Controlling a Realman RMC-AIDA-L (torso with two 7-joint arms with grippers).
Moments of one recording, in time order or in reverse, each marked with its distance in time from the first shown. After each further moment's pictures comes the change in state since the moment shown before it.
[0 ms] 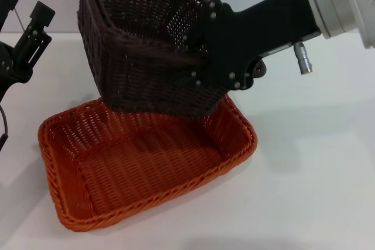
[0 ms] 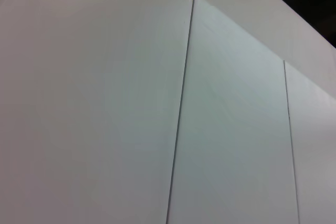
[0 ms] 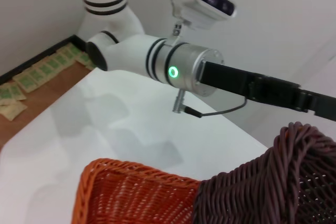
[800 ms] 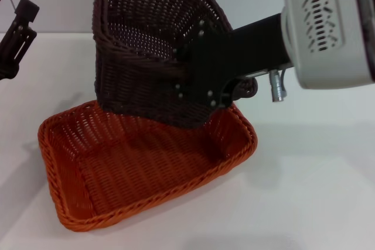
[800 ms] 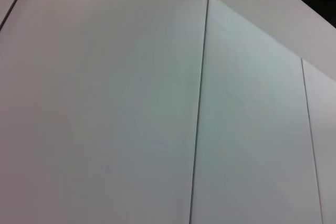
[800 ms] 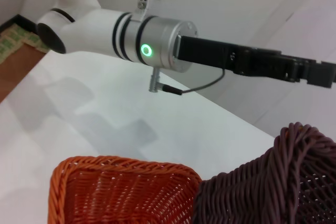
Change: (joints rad) left arm 0.014 0.004 -0.038 0.021 -0.001 -0.022 -0.001; right arm -0.196 0.005 -0.289 -0.233 -0.037 0.254 0.251
